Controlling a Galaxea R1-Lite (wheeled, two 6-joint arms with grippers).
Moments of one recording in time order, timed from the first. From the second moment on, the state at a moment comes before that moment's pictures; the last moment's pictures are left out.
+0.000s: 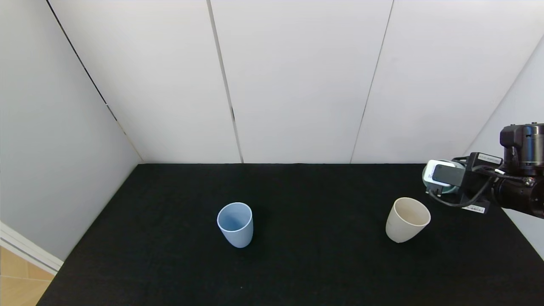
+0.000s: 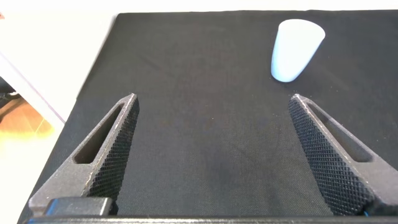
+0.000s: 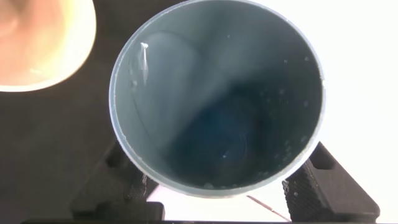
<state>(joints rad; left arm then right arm) 0.00 0.00 0.00 -0.01 0.01 -0.01 0.06 1.69 -0.88 -0.34 -0.17 -1.27</state>
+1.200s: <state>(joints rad) 0.00 0.00 0.00 -0.01 0.01 -0.01 0.05 1.71 -0.91 -0.34 -0.19 -1.48</state>
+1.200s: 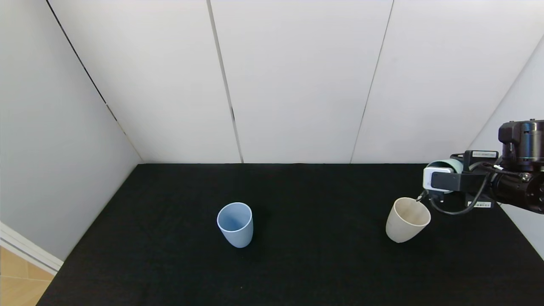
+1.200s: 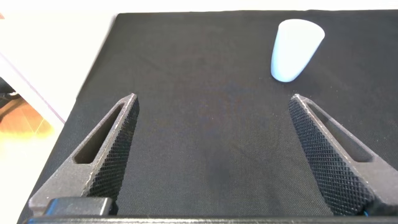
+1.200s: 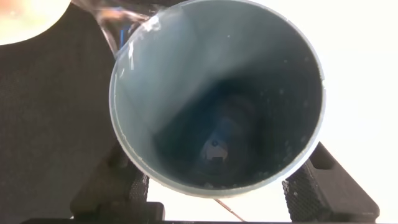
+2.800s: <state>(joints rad) 0.00 0.00 0.00 -0.01 0.01 -0.01 0.54 1.85 -1.36 -0.09 -0.25 -0.77</state>
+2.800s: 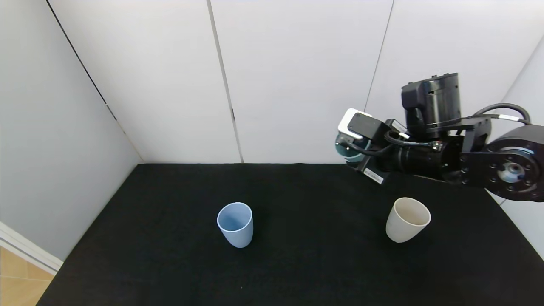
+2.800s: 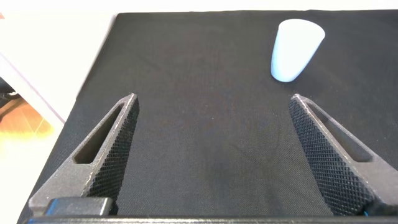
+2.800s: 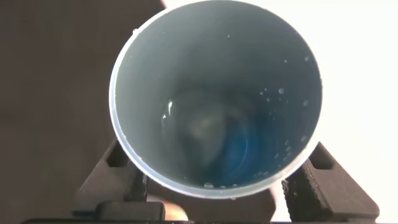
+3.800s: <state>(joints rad) 0.00 0.00 0.00 -0.01 0.01 -0.01 0.83 2.26 -1.87 -0.02 -0.56 -0.94</state>
